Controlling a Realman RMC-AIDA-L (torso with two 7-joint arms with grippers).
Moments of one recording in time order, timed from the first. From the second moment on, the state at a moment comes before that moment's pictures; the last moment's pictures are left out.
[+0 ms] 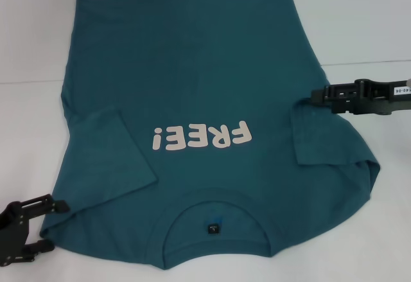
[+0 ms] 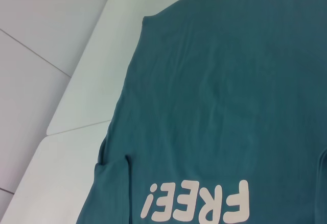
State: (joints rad) left arm -0.46 -2.04 0.38 0.69 2.41 1.47 -2.75; right arm 0.62 1.94 -0.72 -0.85 -2.15 -1.41 2.48
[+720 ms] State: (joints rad) left arm -0.52 -2.05 0.39 0.64 2.36 1.43 -2.69; right arm 0.62 1.94 -0.71 -0.85 -2.15 -1.41 2.48
